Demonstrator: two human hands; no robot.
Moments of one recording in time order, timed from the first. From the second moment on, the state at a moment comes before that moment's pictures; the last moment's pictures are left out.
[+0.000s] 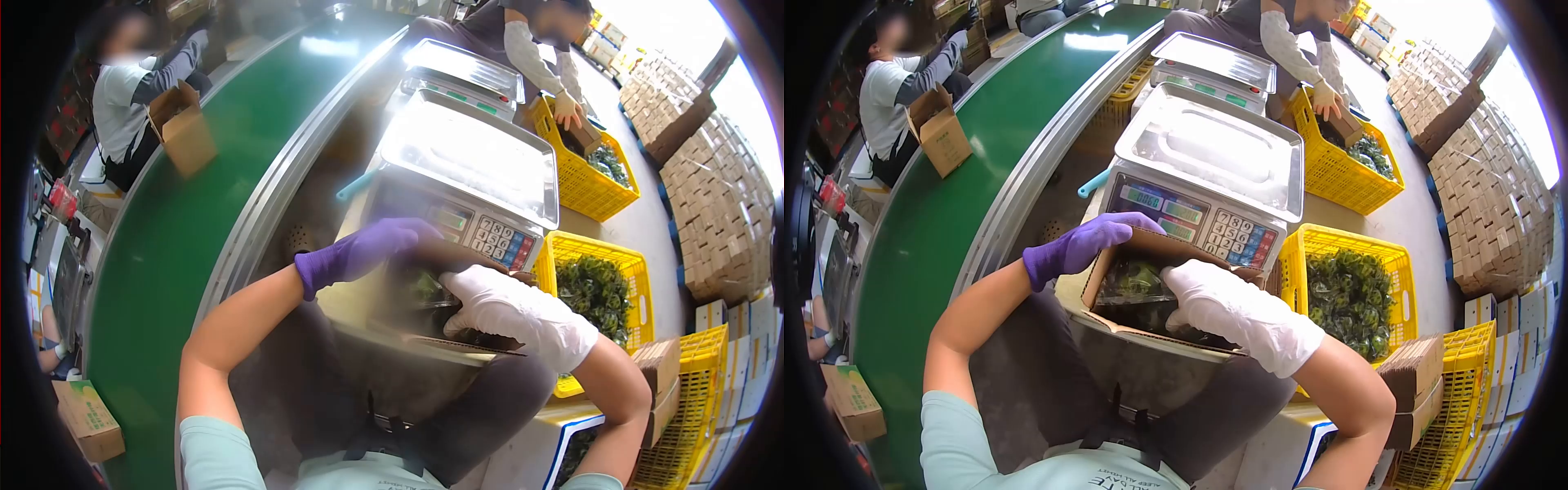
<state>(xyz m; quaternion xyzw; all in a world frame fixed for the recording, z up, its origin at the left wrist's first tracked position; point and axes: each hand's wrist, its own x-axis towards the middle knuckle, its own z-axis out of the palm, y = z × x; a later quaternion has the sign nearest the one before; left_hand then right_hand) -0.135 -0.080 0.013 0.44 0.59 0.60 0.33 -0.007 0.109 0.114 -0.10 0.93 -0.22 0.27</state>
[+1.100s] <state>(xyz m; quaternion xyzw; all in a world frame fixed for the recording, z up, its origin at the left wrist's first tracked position) -0.140 -0.072 -0.023 0.53 0.57 0.60 0.17 -0.023 0.109 0.080 -0.28 0.95 -0.06 0.14</state>
